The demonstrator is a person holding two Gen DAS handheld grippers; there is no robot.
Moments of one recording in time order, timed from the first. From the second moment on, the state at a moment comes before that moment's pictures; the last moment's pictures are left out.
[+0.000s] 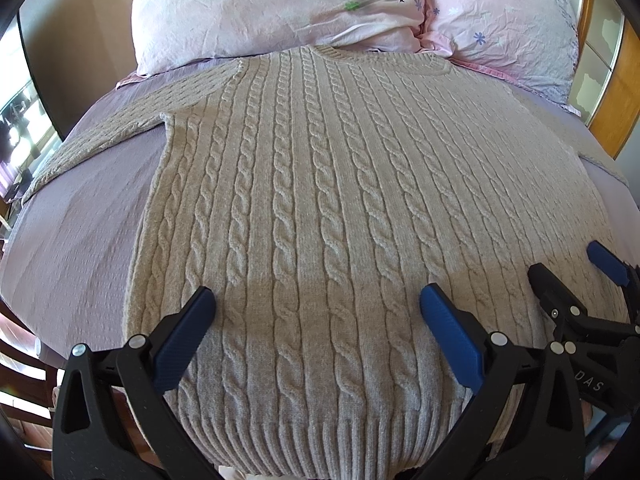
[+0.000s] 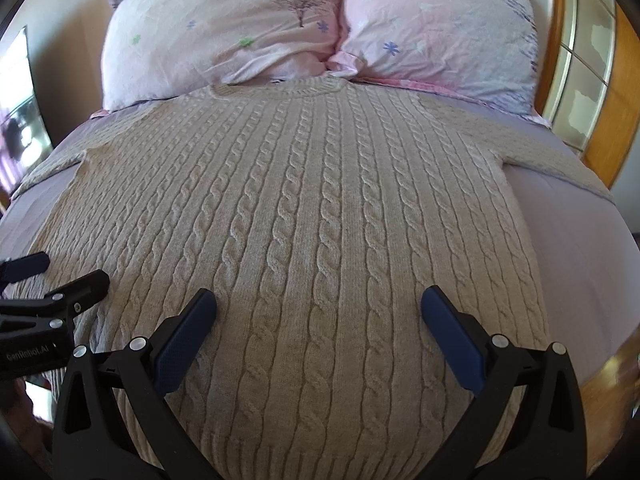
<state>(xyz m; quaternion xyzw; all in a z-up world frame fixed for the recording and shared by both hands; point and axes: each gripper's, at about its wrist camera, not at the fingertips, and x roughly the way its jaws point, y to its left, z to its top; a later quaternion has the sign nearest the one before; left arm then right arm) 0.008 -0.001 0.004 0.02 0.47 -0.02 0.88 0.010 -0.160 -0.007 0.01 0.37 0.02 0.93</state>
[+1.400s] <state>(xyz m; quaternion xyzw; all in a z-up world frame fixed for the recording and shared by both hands) 0.093 0.214 0.048 -0.18 0.32 0.05 0.93 0.155 -0.298 0.131 0.24 0.24 0.15 0.93</state>
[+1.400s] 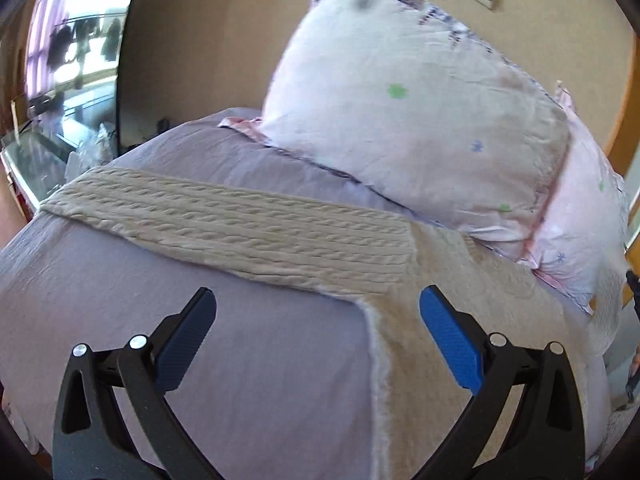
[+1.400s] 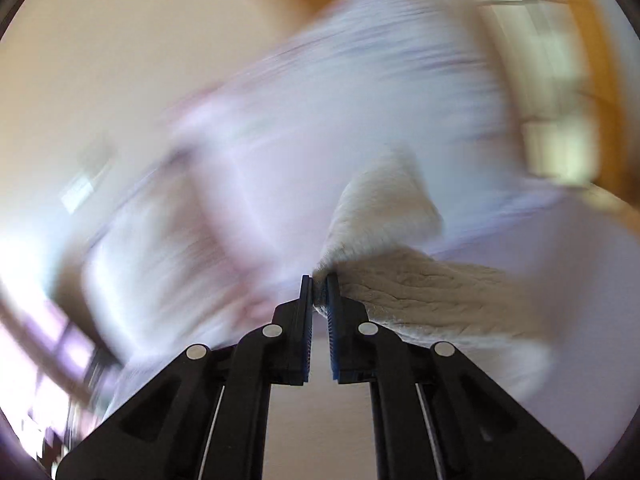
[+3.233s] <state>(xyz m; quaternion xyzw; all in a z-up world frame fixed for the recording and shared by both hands) -0.007 0.152 0.086 -0.13 0.38 -0.34 0.85 -0.032 -0.341 0.043 0.21 0.38 0.28 0.86</state>
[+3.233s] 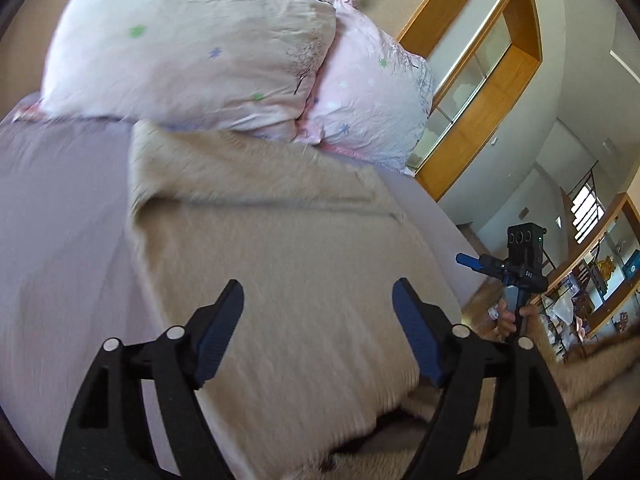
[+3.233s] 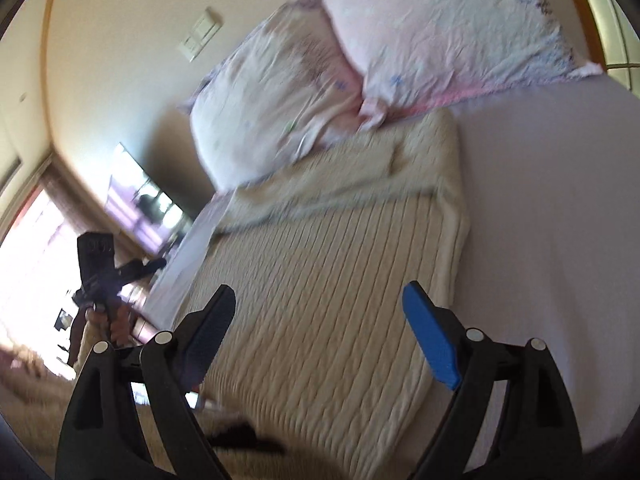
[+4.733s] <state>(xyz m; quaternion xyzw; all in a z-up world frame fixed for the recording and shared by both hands) 0.251 0.158 0.047 -0.28 0.39 -0.13 0.87 0.234 -0.350 0.037 0.30 0.35 0.14 0.88</state>
